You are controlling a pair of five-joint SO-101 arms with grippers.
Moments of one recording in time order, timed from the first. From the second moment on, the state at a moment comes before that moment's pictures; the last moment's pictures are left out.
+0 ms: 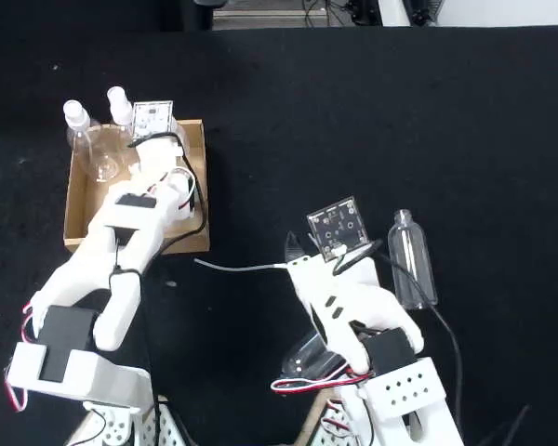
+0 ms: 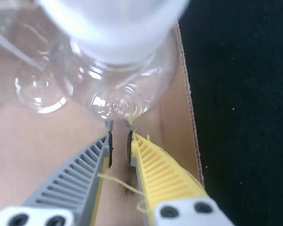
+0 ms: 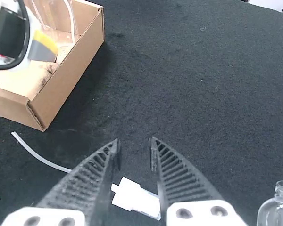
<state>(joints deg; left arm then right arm) 1.6 -2.2 40.3 17.2 4.7 -18.7 -82.3 85.4 39.5 7.3</state>
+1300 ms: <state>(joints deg) 0.7 1.0 35.6 14.2 3.9 -18.7 -82.3 85.4 39.5 7.3</state>
